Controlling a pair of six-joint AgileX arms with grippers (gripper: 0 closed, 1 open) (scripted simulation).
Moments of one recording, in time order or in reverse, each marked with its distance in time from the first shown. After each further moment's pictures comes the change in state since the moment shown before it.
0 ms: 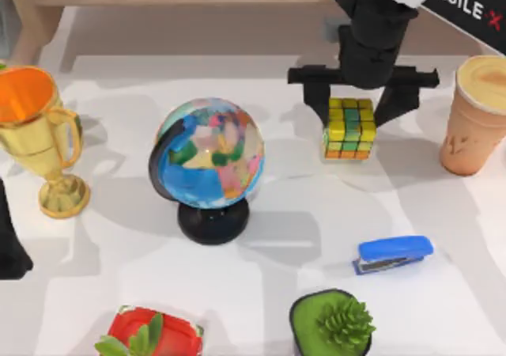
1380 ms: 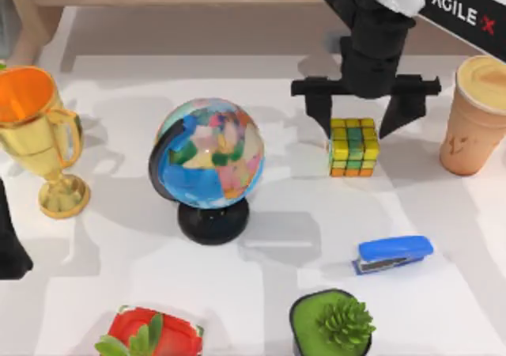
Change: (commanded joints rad) left arm 0.000 0.000 0.000 0.000 0.000 0.000; right arm -0.011 0.018 -0.022 0.002 0.021 -0.013
